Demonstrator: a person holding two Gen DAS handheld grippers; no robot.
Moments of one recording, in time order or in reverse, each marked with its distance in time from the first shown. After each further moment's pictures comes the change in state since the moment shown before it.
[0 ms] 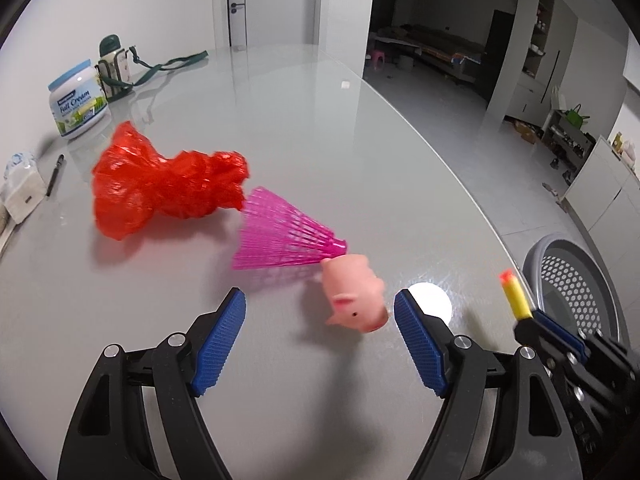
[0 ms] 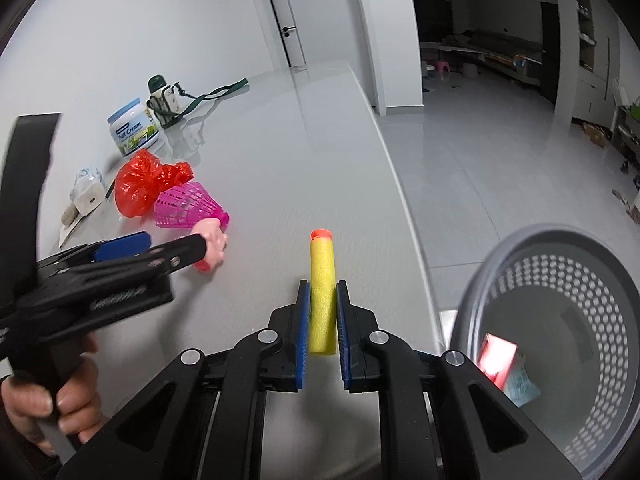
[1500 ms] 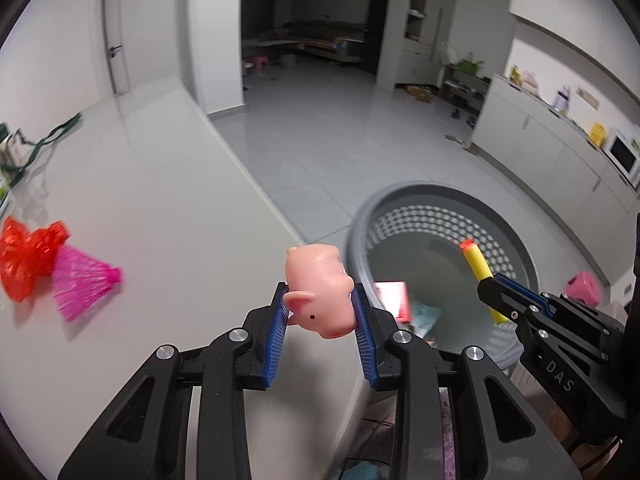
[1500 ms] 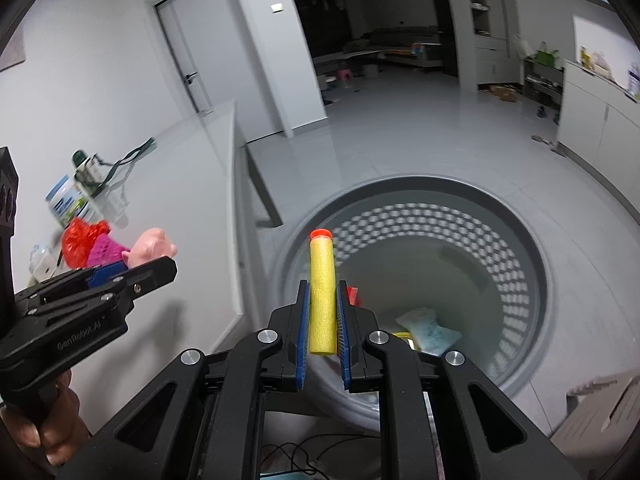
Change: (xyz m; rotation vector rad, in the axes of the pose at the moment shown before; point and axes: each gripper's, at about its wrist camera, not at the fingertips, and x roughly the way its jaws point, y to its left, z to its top) left arm -0.043 -0.144 -0.029 0.322 -0.025 -0.290; right arm -0.090 -0.103 -0.055 0.280 -0.115 -0.236
